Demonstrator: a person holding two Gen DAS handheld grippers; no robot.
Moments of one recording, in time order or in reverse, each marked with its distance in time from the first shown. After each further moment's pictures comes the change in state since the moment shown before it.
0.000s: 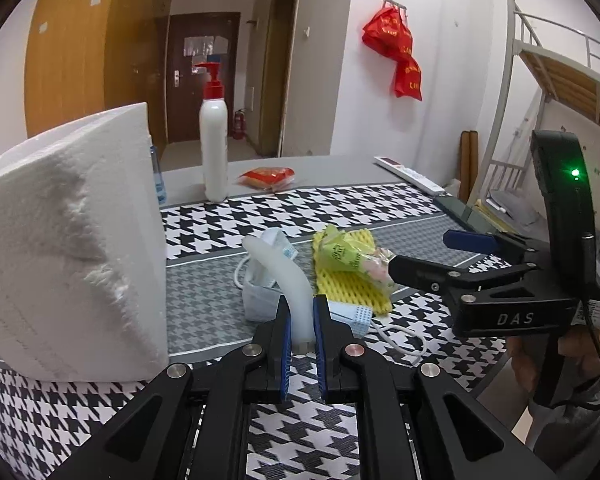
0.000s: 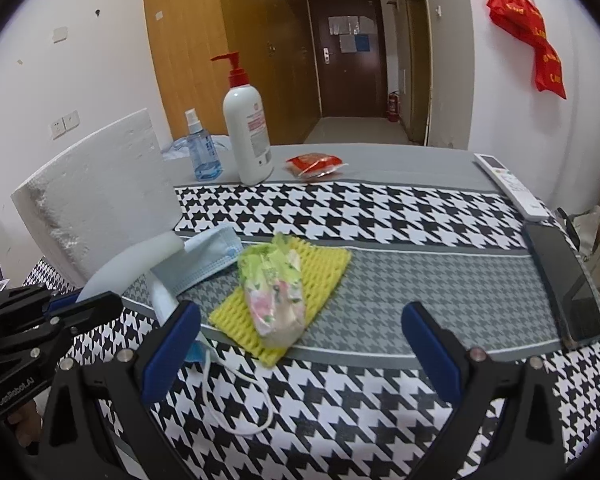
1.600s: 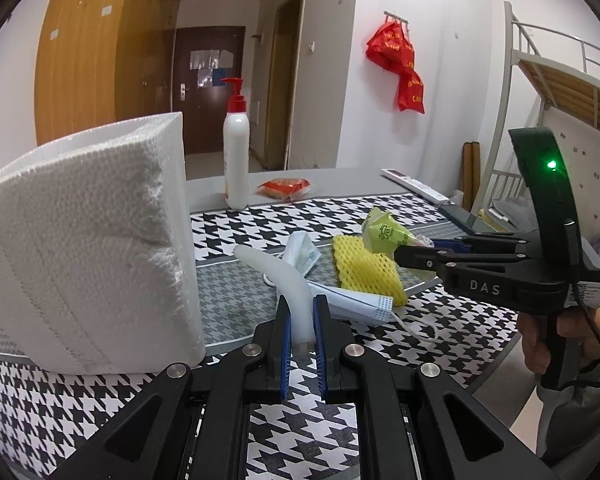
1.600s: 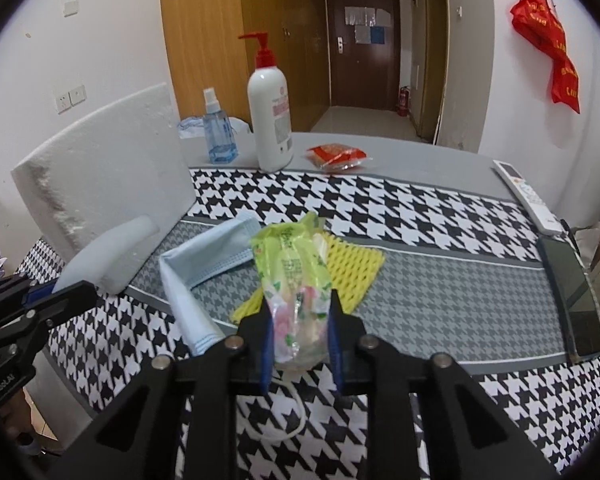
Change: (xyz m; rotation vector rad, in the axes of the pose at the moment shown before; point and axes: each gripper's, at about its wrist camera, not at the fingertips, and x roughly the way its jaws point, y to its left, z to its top) left arm -0.030 0.016 -0.016 0.007 -0.056 0.014; right arm 0.000 0.024 0.001 -0.066 0.046 -0.006
